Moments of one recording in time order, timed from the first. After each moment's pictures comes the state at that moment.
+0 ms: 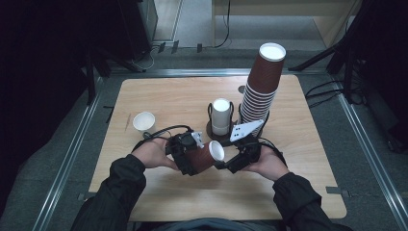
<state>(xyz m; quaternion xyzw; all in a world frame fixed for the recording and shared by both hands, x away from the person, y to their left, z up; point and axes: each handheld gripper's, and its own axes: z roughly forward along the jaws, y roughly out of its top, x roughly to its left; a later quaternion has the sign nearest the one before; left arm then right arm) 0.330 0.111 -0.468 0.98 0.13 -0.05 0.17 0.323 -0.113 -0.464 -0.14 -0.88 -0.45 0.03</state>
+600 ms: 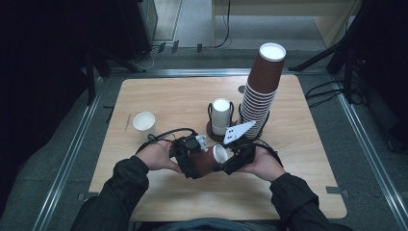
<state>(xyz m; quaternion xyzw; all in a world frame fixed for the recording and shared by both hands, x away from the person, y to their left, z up) 0.327 0.102 -0.474 0.98 0.12 -0.06 0.17 0.321 -0.100 -0.465 -0.12 -0.89 -0.44 0.05</state>
